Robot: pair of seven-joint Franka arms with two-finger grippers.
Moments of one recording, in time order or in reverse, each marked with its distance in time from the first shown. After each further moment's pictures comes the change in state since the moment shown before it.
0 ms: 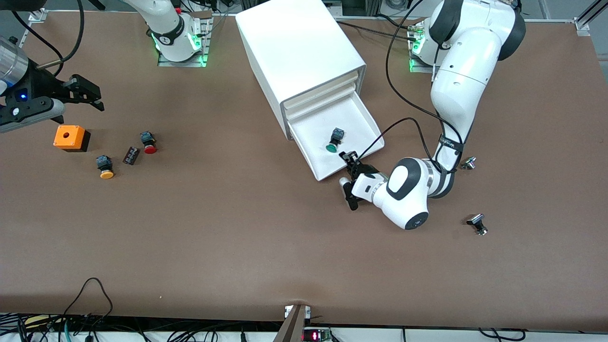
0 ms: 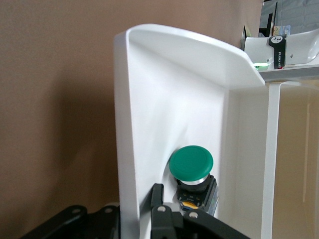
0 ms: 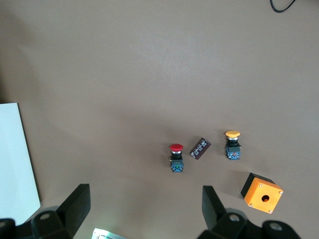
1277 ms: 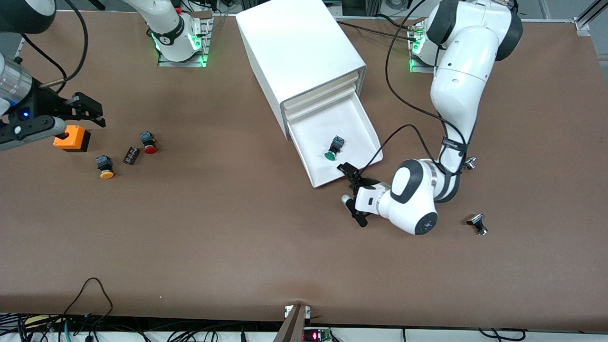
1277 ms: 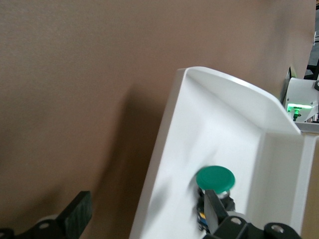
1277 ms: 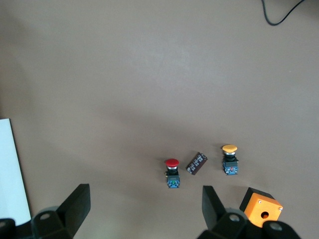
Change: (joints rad) left arm -0.031 -0.010 0.081 0.088 0.016 0.084 -0.175; right arm -0.006 0.079 -0.002 0.030 0.009 0.065 0.001
